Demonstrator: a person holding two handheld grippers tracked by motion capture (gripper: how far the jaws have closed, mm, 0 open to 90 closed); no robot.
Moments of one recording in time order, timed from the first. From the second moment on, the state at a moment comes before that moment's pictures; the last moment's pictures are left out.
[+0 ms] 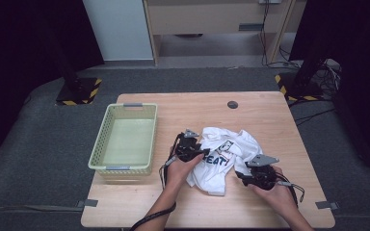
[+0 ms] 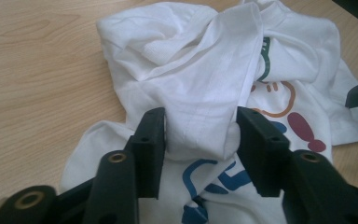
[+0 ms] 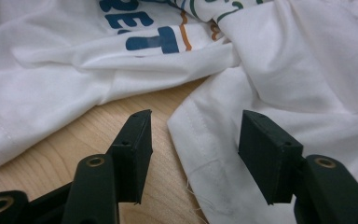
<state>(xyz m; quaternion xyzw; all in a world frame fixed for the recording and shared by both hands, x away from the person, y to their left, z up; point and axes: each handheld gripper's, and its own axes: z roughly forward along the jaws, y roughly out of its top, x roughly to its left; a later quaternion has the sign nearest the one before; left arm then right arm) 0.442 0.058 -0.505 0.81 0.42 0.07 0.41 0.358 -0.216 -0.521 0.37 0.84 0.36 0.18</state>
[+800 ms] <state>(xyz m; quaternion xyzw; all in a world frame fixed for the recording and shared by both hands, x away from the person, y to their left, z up) 0.434 0.077 -0.493 0.78 0.44 0.08 0.43 0.386 -0.272 -0.519 0.40 0.84 0.32 0.18</state>
